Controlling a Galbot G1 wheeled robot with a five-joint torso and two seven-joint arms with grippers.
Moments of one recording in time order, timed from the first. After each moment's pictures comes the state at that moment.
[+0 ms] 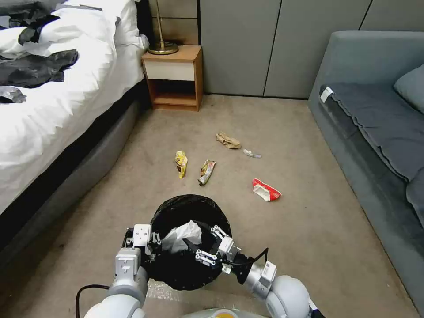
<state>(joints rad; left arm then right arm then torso) 1.79 -1.48 -0.44 -2.37 0.02 0.58 -0.16 -1.44 1.30 0.13 1.81 0.15 0.27 -0.58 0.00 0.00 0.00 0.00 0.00</state>
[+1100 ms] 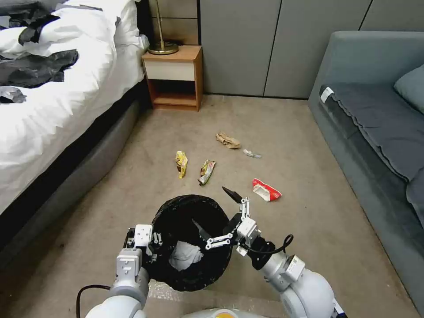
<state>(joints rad) 1.81 -1.48 -0.43 -2.38 0.03 0.58 -0.16 -1.55 1.31 0.24 2.11 0.11 0.29 -0.41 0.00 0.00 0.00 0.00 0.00</state>
